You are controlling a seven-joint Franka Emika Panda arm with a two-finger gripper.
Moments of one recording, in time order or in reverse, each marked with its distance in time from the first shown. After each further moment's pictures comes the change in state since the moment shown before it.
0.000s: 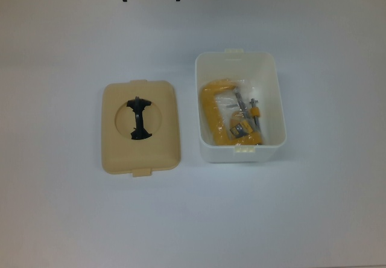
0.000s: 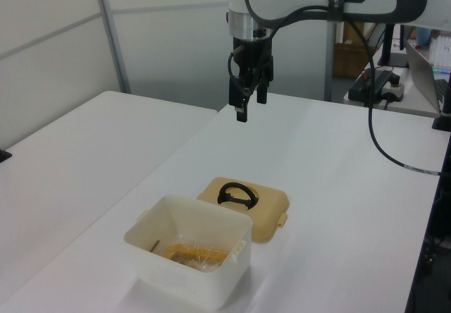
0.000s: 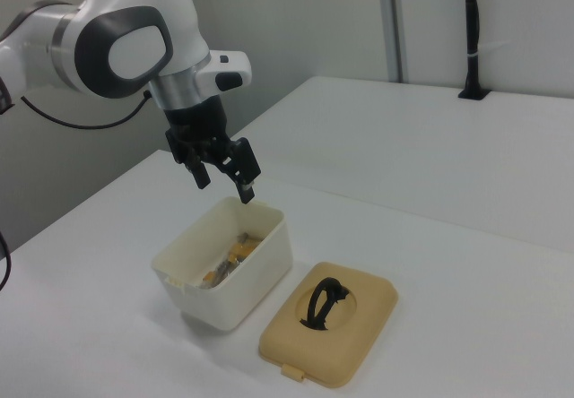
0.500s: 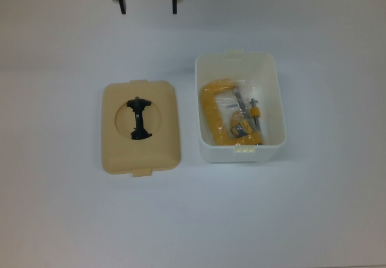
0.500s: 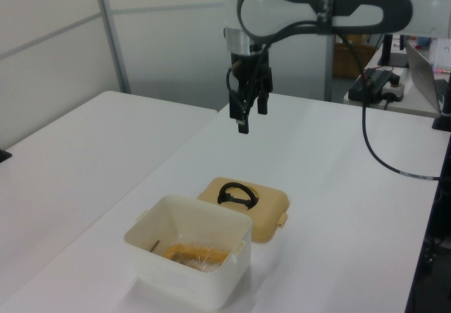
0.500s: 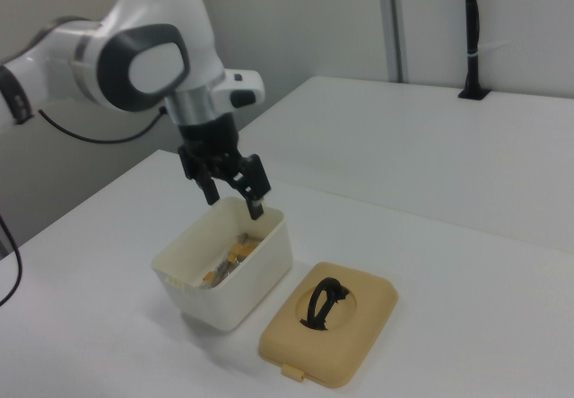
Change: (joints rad) arm -0.009 0.048 -0.002 -0.021 -0.015 0.011 -0.024
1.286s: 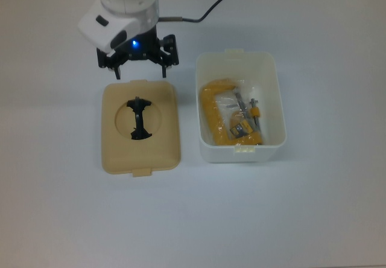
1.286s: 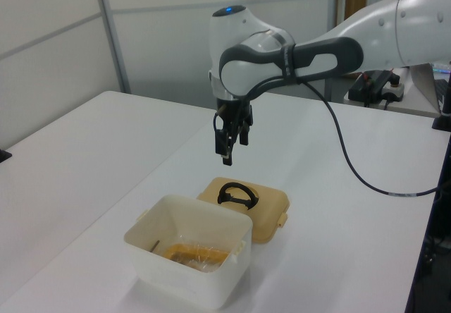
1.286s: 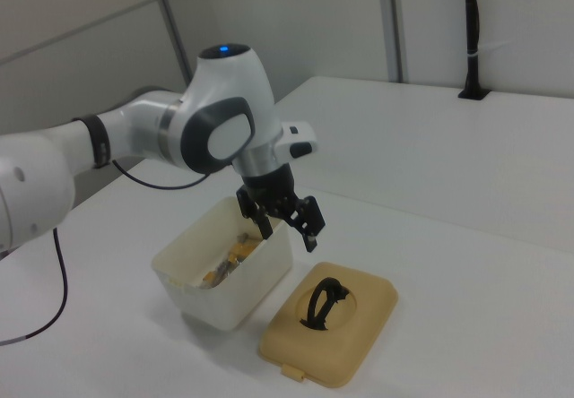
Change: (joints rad) arm -0.022 0.159 -0.004 -0.084 -0.017 0.290 -0.062
